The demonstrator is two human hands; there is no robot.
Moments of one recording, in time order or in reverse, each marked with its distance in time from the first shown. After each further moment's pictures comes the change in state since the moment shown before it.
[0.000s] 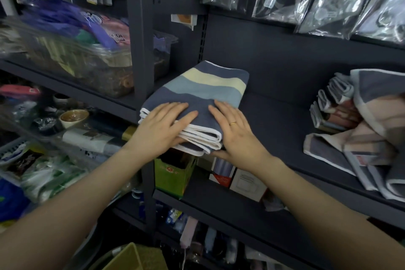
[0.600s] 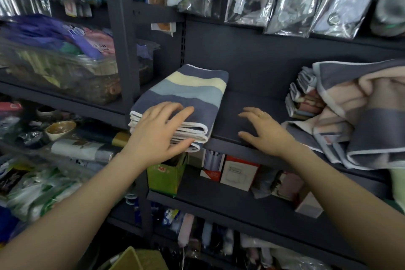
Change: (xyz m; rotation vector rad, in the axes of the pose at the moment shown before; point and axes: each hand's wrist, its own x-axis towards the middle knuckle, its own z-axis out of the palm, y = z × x) left_hand 0.004 0.034 -0.049 -0.225 0.000 -0.079; right_hand -0.051 0.047 -0.054 0.018 -0.185 0.393
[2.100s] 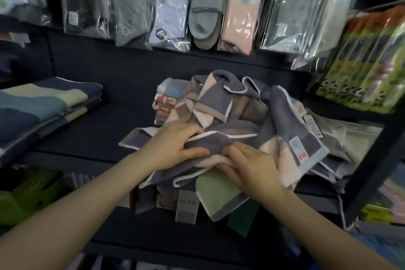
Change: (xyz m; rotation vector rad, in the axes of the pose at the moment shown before) left_hand 0.183 0.331 0.079 -0.523 -0.129 0.188; right_hand -0.234 0.209 -0.112 -0.298 0.533 -0.185
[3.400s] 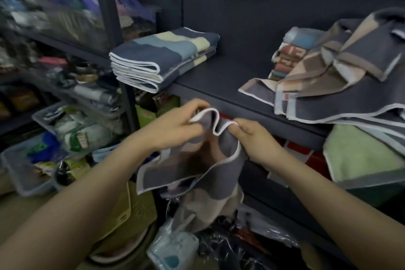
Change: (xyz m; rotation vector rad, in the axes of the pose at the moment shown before) left_hand -0.206 -0.036 -0.076 -0.214 0.024 -0.684; right_hand 0.052 -0.170 0.100 1.095 -0.548 0.298
